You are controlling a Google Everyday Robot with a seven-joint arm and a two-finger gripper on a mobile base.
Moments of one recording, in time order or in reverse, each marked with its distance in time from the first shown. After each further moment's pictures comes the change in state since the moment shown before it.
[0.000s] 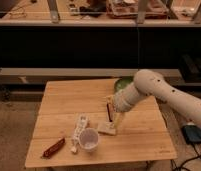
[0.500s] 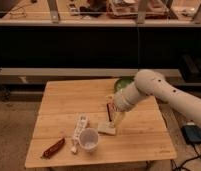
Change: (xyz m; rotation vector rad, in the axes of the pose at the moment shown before) arm -0.006 0.008 -0.008 -0.055 -0.020 0.101
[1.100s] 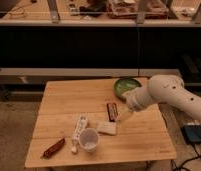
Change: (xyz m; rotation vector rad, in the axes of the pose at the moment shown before) arm -0.046 0.011 -0.048 -0.252 -0.101 0.422
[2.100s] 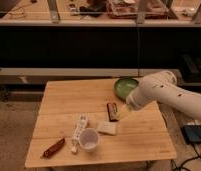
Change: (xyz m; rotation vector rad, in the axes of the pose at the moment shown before) arm -0.025 0.016 0.013 -0.092 -0.194 0.380
